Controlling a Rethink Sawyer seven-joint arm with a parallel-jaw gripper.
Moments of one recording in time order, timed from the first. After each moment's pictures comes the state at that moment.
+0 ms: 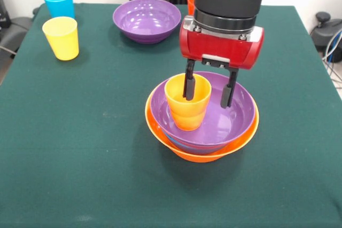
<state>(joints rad) -0.11 -0.44 -0.07 1.13 0.02 0.63 1.90</state>
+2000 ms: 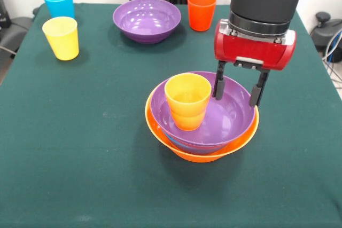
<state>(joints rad) -0.03 -0.42 -0.11 1.13 0.05 0.63 1.90</state>
